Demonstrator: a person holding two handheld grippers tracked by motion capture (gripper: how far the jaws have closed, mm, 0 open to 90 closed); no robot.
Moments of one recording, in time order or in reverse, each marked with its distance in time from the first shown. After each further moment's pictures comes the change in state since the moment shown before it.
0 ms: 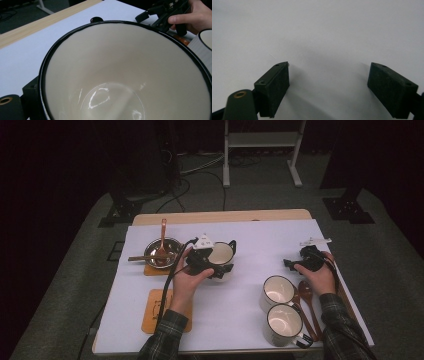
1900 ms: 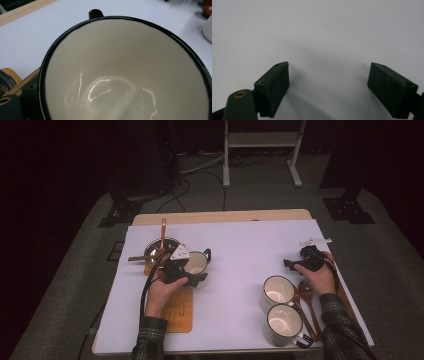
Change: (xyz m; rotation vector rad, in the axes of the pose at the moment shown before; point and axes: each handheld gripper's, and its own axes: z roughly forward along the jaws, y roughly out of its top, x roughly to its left) left arm 0.037 -0.054 -0.031 0.097 0.076 0.022; right arm 0.000 0.000 0.000 -0.001 0.000 0.000
